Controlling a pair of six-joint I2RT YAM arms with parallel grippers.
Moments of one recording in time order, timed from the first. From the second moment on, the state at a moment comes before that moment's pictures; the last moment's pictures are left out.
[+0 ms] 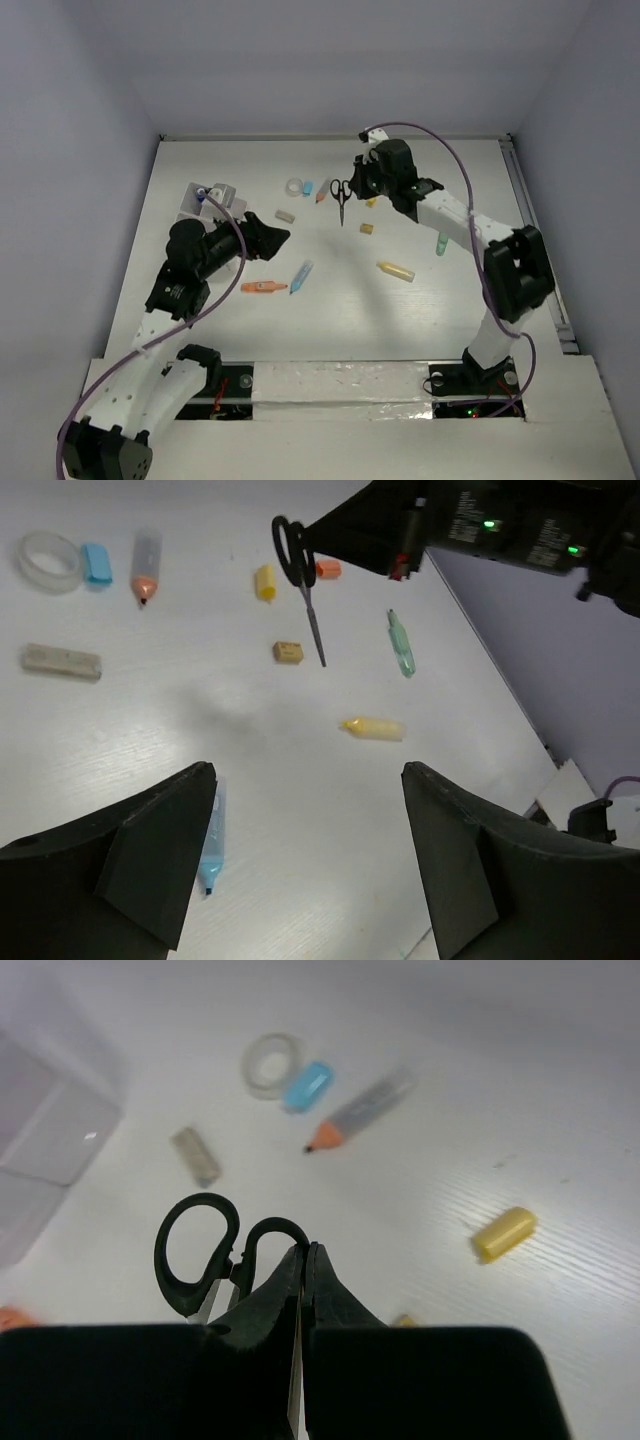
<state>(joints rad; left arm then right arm) -0.28 0.73 0.64 -0.08 0.41 -0.47 0.48 1.81 1.41 -0.12 -0.11 0.17</state>
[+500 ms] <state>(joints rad) -0.40 1.02 0.73 0.00 0.45 -0.57 0.73 1.49 1.10 0.03 -0.20 0.24</state>
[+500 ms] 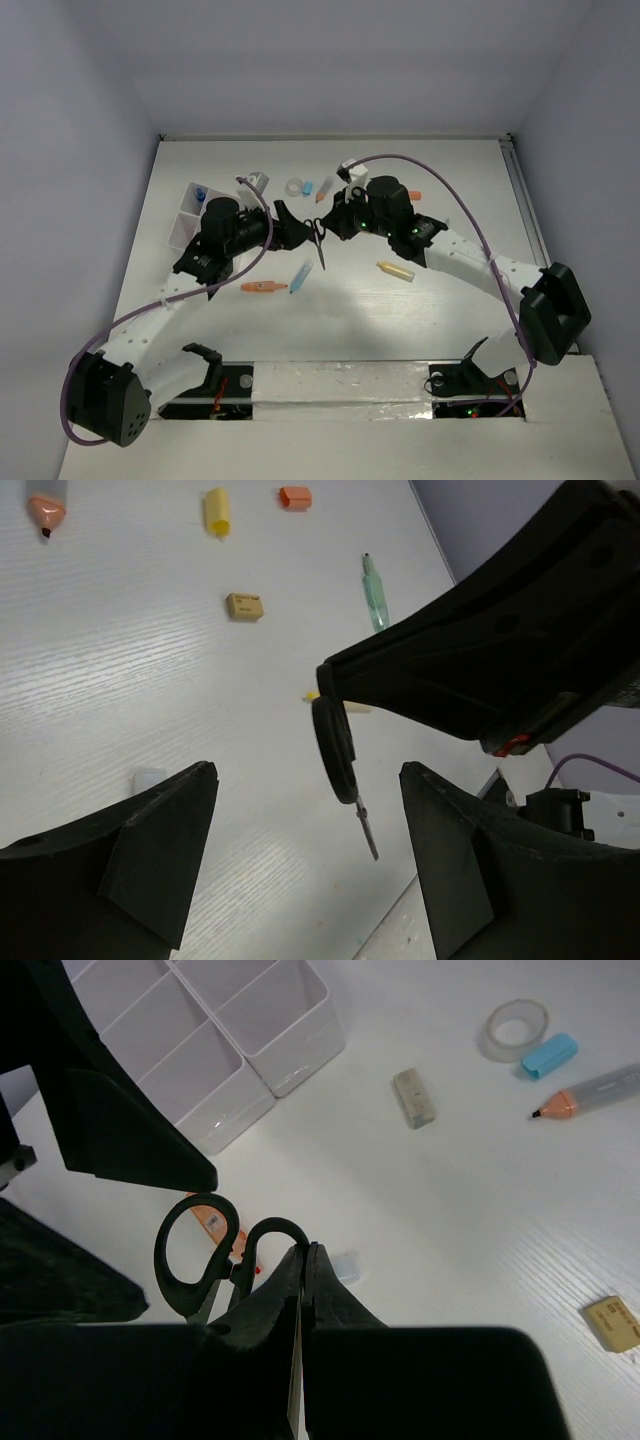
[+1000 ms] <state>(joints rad) -0.43 1.11 0.76 0.01 0.40 -0.56 0.78 1.47 1.10 0.01 -0.21 0.21</state>
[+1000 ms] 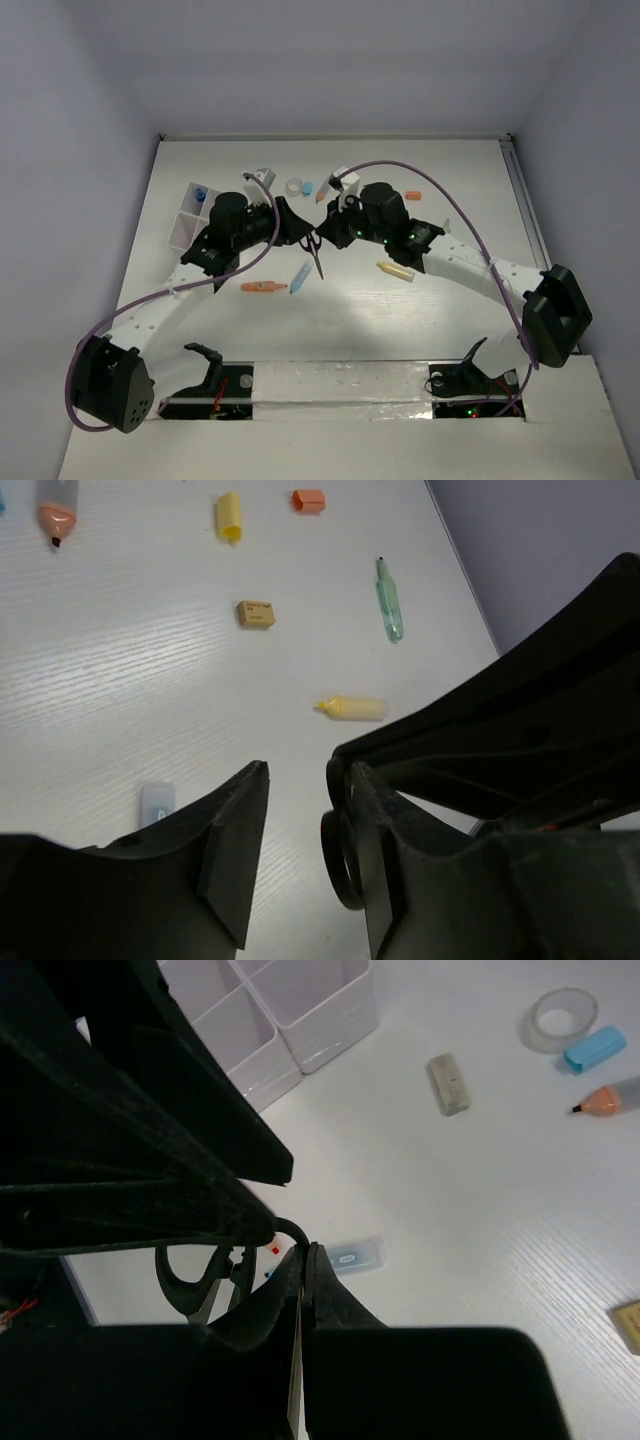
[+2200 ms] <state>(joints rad) -0.48 1.21 0.89 -0.20 0.42 -0.45 0.81 1.47 1.10 -0.04 -0.18 0.18</state>
